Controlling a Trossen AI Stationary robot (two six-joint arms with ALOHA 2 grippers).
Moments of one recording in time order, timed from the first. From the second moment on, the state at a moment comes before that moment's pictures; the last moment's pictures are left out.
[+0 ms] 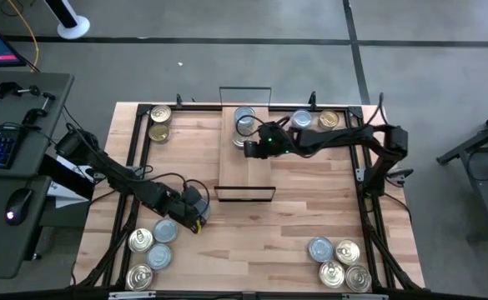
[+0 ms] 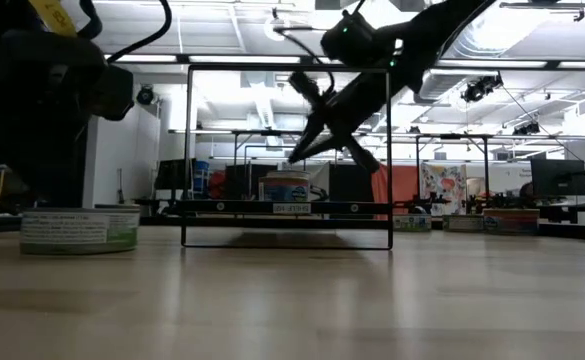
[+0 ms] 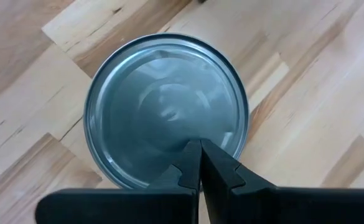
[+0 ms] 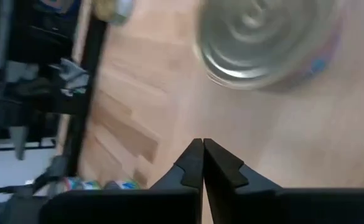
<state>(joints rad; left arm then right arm) -0.50 1.45 0.72 -0.49 -0.21 -1.29 -0.24 1.76 1.09 -0.02 -0.06 1.11</state>
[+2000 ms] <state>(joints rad) -0.50 1.44 0.72 -0.47 -0.30 -1.39 -0.25 1.95 1.39 -0.35 0.13 1.20</state>
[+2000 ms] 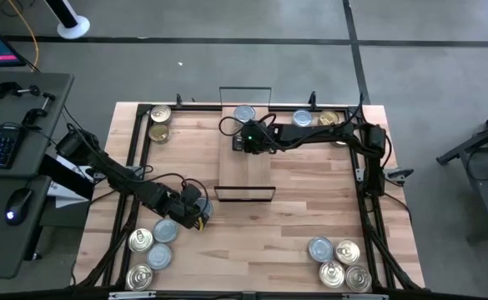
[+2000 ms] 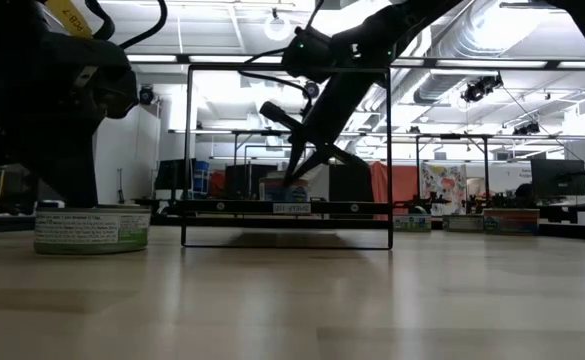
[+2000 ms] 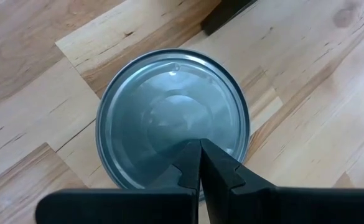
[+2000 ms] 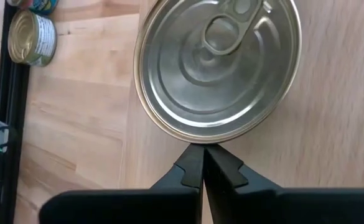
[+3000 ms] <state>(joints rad) -0.50 1.42 0.72 -0.52 -0.22 -1.32 -0.22 1.85 1.40 -0.62 0.01 0.94</state>
